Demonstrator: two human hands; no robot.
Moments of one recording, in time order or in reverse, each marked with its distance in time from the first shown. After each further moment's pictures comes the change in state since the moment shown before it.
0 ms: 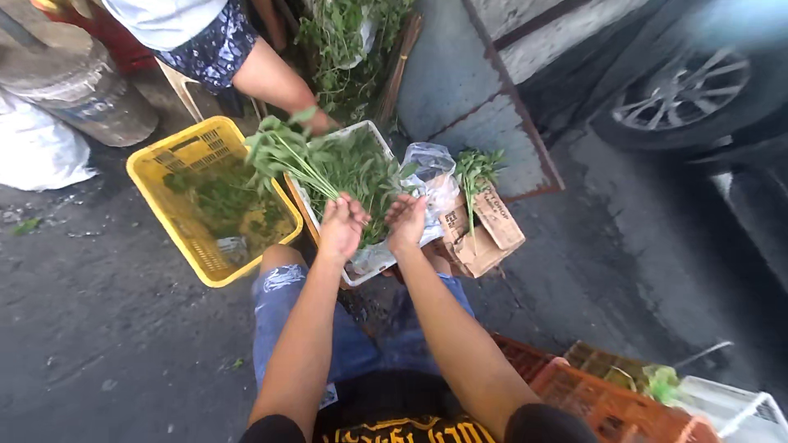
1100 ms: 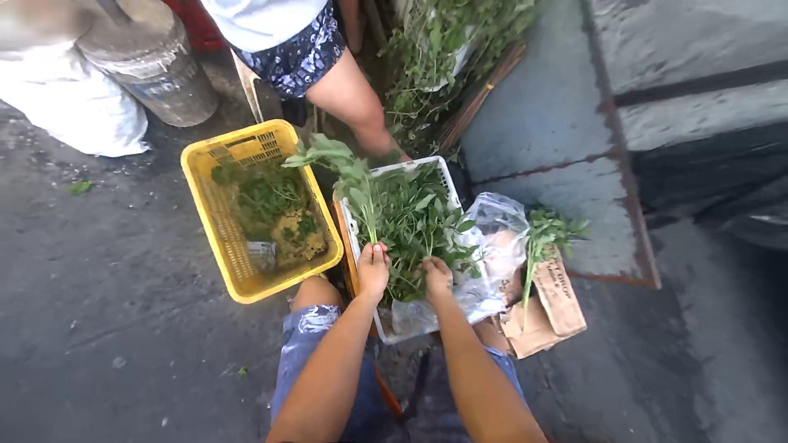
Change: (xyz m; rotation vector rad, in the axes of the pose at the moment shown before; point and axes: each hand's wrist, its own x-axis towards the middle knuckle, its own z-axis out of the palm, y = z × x) left_hand 0.073 -0.027 -0.089 0.581 0.474 -0.061; right_hand 0.087 0.109 -0.004 -0.514 -0.017 0.272
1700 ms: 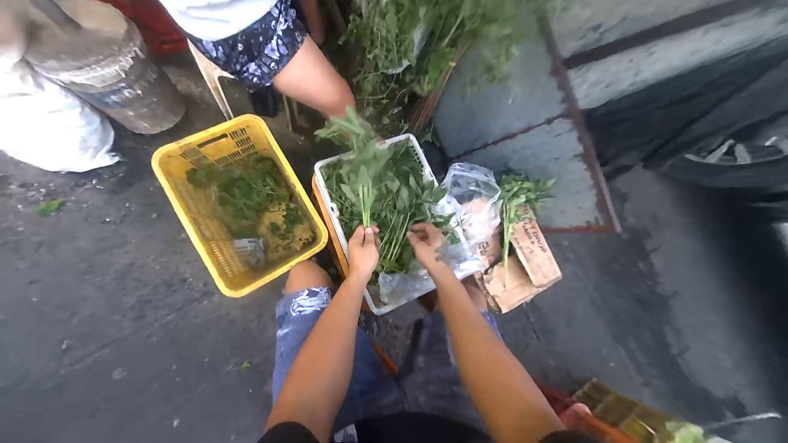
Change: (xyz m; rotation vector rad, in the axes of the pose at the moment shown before) left_hand -0.018 0.001 0.009 0.144 -0.106 0.016; right_hand -0.045 -0.065 -0.029 -0.638 -0.142 -0.263
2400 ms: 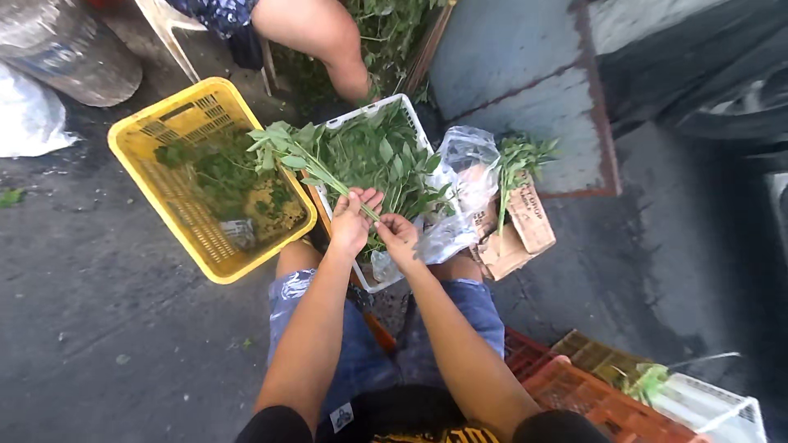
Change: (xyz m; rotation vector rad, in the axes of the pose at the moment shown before) left_hand 0.005 0.028 0.000 -0.703 -0.129 -0.178; right_hand -0.042 -0.009 0.050 0.536 -0.032 -0.108
